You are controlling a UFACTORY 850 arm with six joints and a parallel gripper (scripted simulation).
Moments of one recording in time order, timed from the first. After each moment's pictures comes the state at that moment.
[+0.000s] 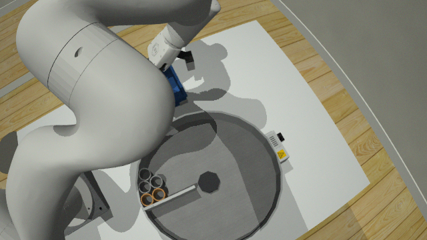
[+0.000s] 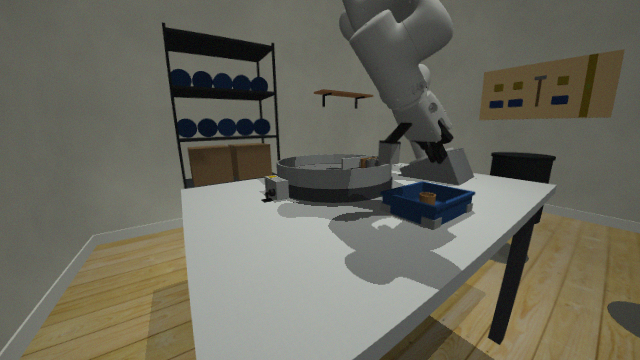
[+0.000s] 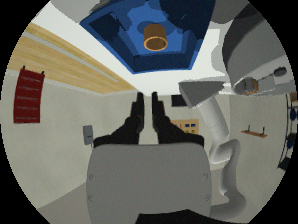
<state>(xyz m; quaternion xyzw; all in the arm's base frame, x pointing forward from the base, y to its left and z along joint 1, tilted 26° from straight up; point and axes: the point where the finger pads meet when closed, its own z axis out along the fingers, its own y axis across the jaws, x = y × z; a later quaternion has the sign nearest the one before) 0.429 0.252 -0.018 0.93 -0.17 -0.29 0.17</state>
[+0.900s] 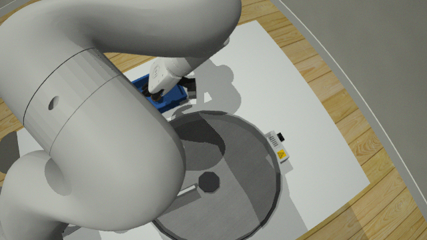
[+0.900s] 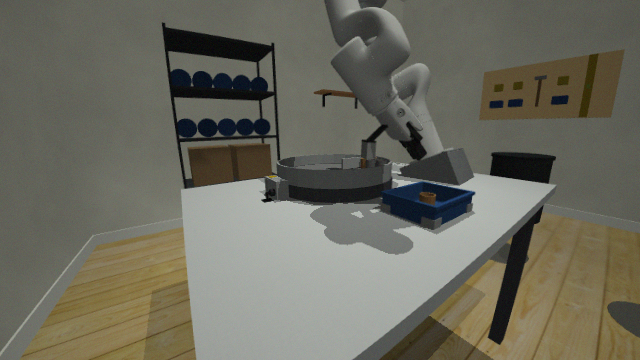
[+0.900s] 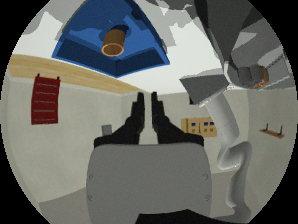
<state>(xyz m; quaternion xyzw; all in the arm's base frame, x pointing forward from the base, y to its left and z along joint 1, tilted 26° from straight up) 0.404 0.190 0.008 0.92 -0.27 -0.26 0.13</state>
